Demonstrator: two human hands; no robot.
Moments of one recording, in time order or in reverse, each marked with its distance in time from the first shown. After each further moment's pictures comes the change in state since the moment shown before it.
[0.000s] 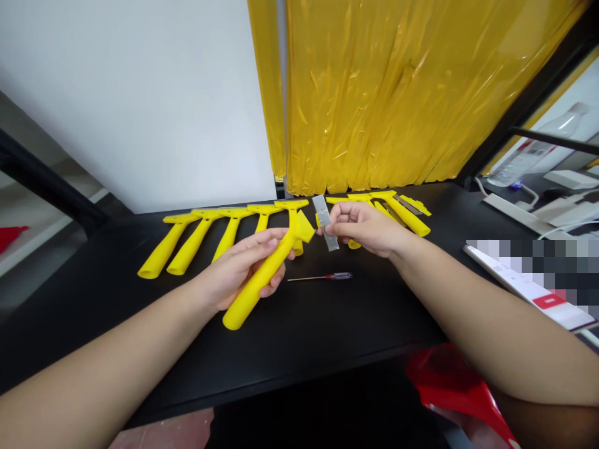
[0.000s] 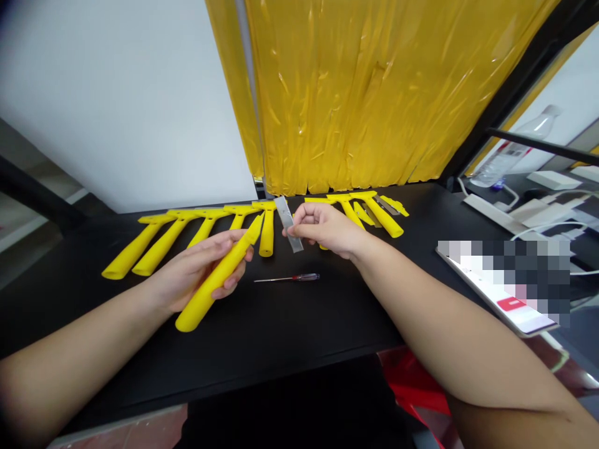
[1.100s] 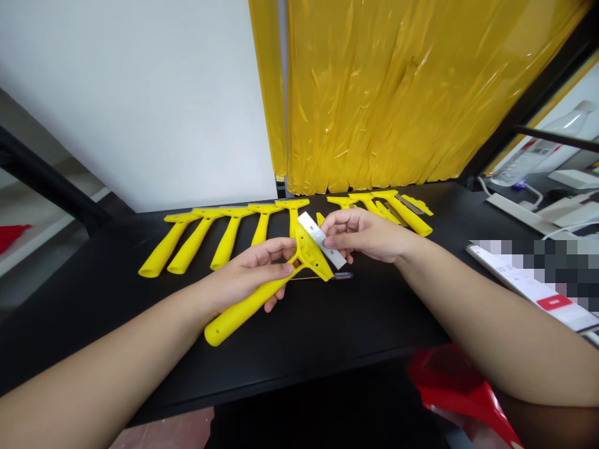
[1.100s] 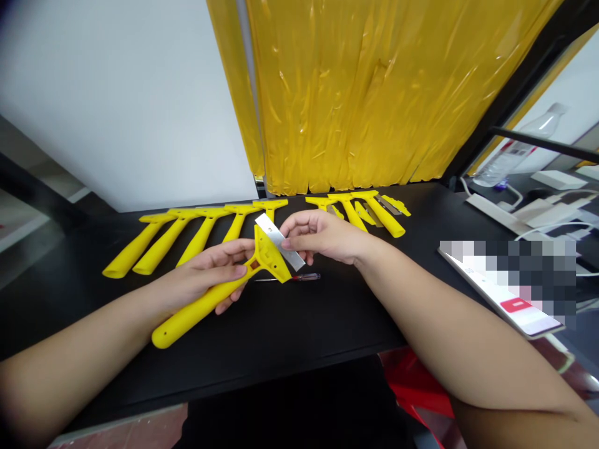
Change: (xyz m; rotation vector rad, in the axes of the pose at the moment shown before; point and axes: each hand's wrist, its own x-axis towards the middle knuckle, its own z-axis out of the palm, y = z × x) left_hand -0.004 -0.002 0.003 0.268 -0.093 -0.085; right_hand -0.009 -0.006 0.002 0.021 -0.290 0.017
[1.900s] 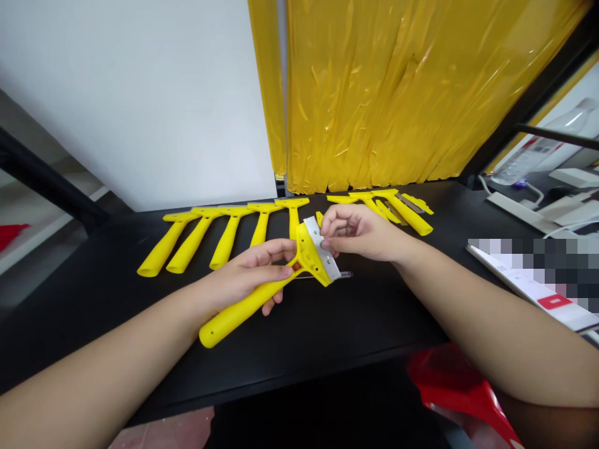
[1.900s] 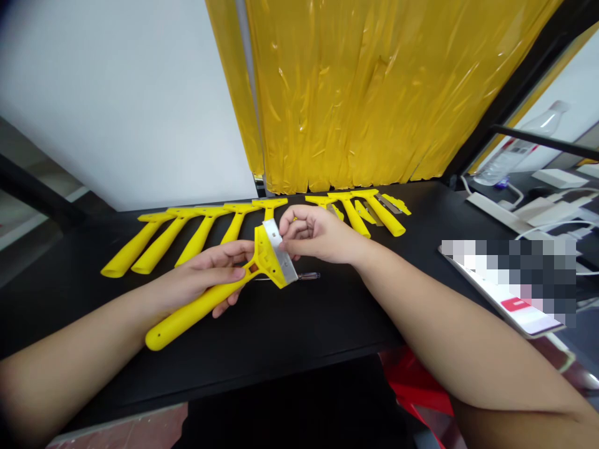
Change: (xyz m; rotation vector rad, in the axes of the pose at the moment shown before) left_hand -0.001 0.002 -0.002 -0.004 -0.064 -0.051; right_hand 0.001 0.005 0.003 -0.056 0.029 -0.207
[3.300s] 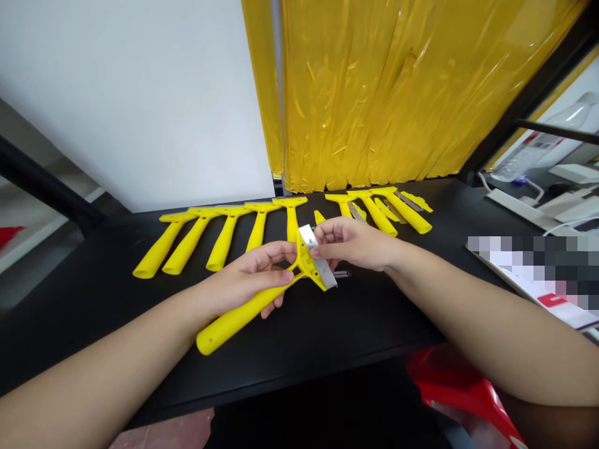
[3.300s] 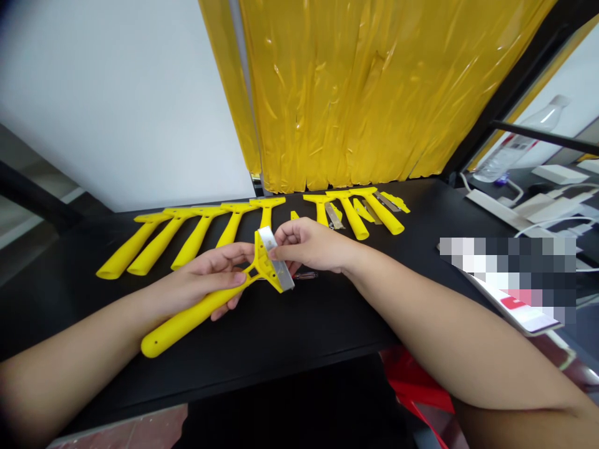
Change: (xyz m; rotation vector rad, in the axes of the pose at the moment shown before) left_hand 0.001 -0.002 0.003 0.053 -0.008 0.011; right_hand 0.004 0.001 0.019 0.087 0.011 0.333
